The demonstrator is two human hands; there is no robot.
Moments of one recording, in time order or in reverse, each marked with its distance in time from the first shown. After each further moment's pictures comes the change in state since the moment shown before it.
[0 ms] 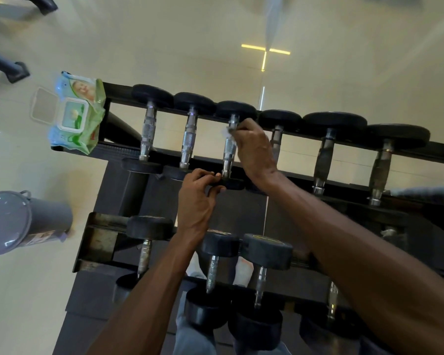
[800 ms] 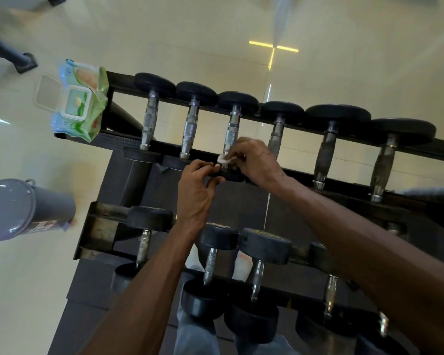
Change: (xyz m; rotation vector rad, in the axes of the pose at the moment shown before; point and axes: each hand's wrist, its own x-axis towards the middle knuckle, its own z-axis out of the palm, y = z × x) left_hand -0.005 0.008 0.001 0.009 0.023 -0.051; right_hand -0.035 0.010 -0.016 0.199 -0.345 -0.099
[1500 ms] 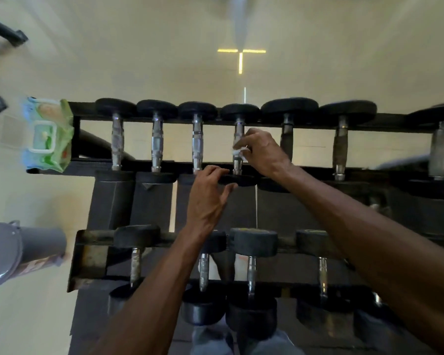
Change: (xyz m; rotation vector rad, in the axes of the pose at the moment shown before) left_hand -0.013 0.061 0.039 0.111 -0.240 0.182; right_hand -0.042 0.038 -0.064 -0.041 0.089 0.254
